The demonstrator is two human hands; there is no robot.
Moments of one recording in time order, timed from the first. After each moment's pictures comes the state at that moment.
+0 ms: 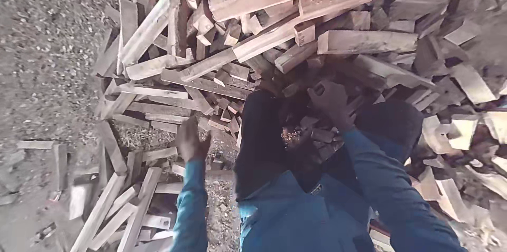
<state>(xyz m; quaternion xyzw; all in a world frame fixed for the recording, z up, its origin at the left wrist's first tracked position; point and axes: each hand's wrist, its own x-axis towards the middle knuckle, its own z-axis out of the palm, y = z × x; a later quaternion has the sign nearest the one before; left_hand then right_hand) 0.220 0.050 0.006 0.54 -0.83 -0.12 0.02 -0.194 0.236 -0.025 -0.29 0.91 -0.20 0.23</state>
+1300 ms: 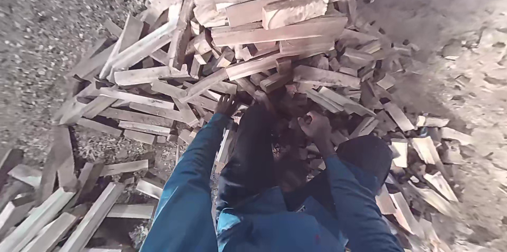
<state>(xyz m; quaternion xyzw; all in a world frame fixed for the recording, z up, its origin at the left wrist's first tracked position) 0.026 -0.025 -0.114 0.24 -0.97 -0.03 -0.09 -0.186 0.303 -0.026 -0.31 0.92 -0.20 0.14</state>
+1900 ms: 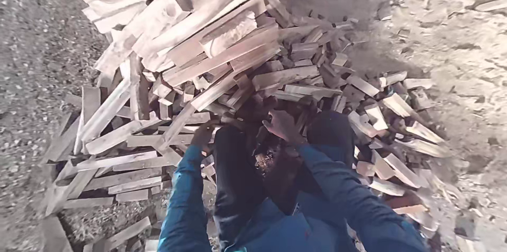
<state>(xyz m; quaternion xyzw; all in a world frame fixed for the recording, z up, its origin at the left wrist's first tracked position) 0.019 -0.011 -0.029 0.30 -0.84 -0.44 -0.04 -0.177 0.272 -0.015 -0.32 0.90 -0.24 0.17</state>
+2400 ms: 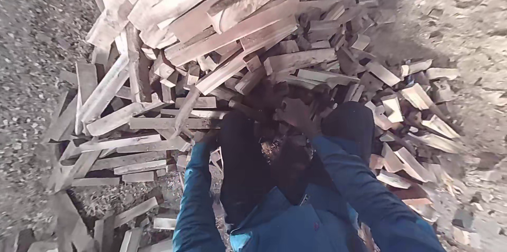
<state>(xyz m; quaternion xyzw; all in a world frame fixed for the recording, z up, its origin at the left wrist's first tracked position) 0.068 0.007 -0.061 0.30 -0.86 -0.26 -0.32 -0.193 0.260 -0.018 -0.26 0.92 -0.14 0.28</state>
